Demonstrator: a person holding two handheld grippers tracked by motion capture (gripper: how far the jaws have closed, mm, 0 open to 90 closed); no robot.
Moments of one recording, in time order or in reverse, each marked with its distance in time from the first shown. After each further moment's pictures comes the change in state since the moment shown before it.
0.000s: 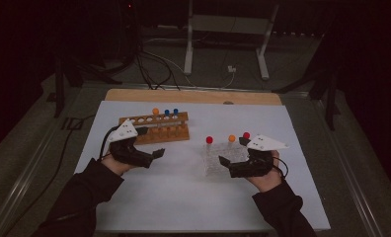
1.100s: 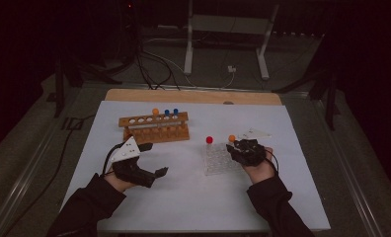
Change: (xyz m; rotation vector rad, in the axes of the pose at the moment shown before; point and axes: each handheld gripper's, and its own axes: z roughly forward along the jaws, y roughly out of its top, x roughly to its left) left arm -0.028 -0.025 -0.002 -0.002 -0.047 0.020; right arm -0.028 -0.017 0.048 0.238 -0.225 0.068
